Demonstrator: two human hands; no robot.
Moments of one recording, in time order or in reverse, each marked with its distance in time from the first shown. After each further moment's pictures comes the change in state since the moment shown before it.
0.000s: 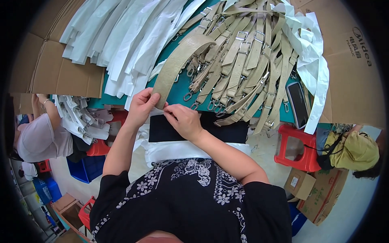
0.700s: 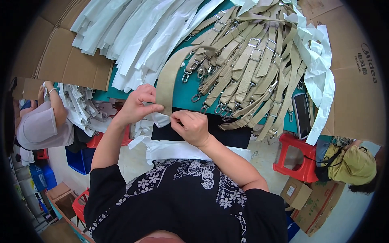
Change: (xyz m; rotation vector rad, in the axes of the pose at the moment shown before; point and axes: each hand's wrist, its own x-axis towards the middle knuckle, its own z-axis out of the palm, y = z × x) left_hand -0.006 0.035 -0.033 0.821 -0.232 0.364; right_hand 0.006 -0.017 -0.012 -0.057 0.022 -0.164
